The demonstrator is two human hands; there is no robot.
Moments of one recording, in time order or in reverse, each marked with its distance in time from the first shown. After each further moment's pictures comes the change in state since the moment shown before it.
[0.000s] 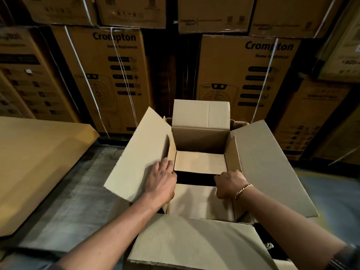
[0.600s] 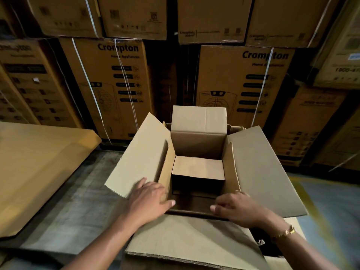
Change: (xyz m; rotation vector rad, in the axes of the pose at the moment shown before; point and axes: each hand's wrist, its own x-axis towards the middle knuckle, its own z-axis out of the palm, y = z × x) left_hand -0.066 -0.011 -0.021 -0.469 -0.105 -0.068; right_hand -0.107 0.012 0.009 0.624 0.099 -0.205
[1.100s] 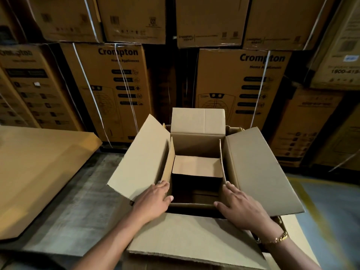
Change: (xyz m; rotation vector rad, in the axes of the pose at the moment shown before) left_hand 0.005 0.007 0.008 -0.254 -0.066 -0.060; right_hand -0.006 -0.006 0.016 0.008 0.148 0.225
